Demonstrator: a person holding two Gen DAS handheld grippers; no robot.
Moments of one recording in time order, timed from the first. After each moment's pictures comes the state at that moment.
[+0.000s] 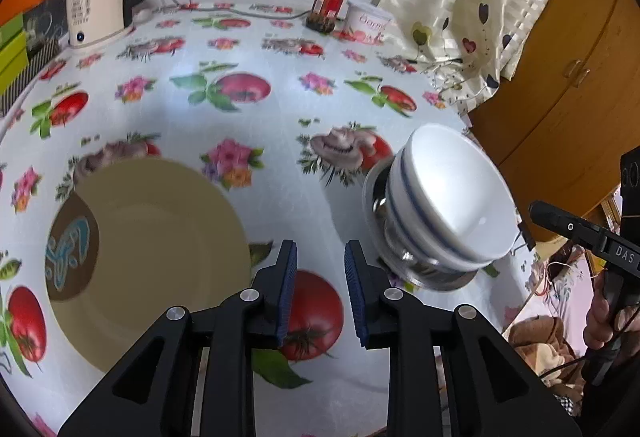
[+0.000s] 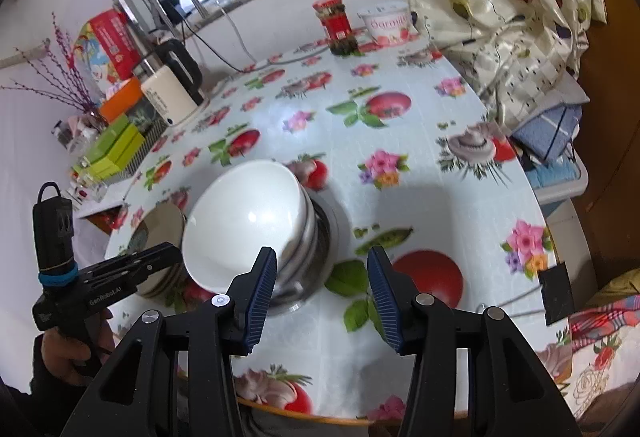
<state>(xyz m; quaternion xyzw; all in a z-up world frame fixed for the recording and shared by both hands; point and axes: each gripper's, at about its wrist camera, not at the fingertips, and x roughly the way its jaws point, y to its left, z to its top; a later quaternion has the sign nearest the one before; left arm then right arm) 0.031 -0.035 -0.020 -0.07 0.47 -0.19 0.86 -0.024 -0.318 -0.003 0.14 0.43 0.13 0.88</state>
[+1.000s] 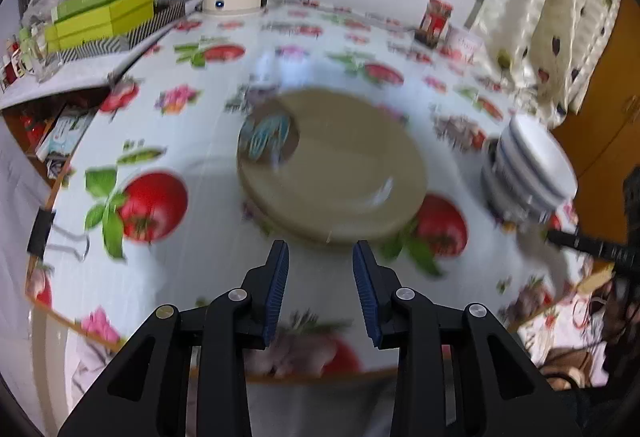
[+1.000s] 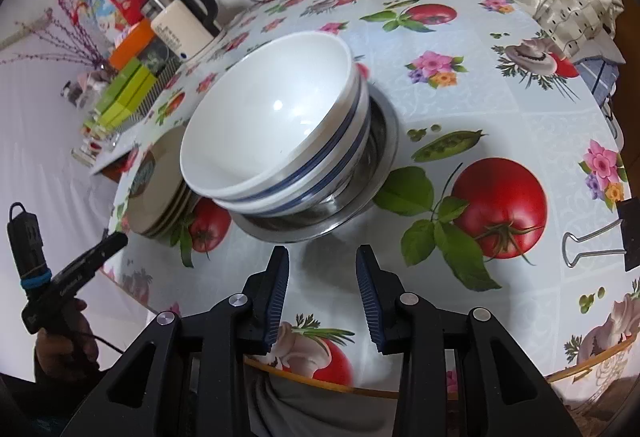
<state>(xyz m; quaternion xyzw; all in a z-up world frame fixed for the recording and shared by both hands) -0.054 0.064 -0.034 -0.08 0.47 -0.04 0.88 -0.028 -0.274 -0.059 0.14 0.51 0.18 0.83</state>
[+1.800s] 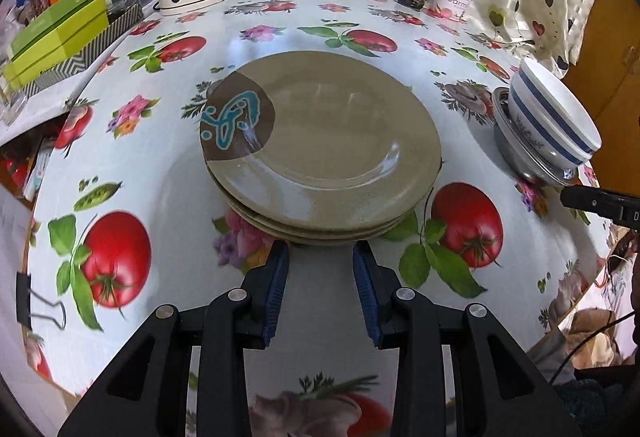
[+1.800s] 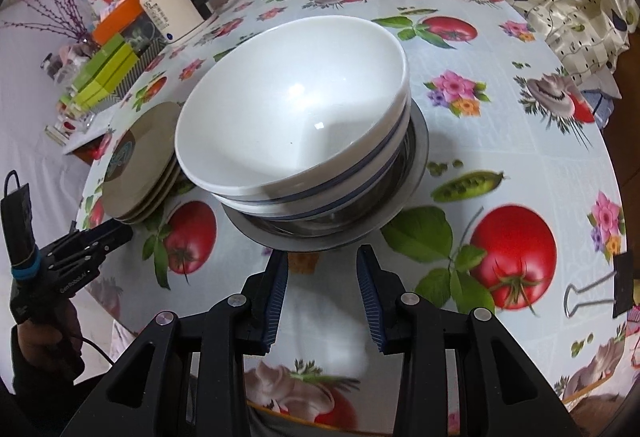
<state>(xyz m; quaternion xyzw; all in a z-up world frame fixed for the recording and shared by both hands) -0.003 0.050 -0.057 -0.01 0.49 -0.07 0.87 0.002 -0.243 -0.059 0.07 0.52 0.16 0.84</state>
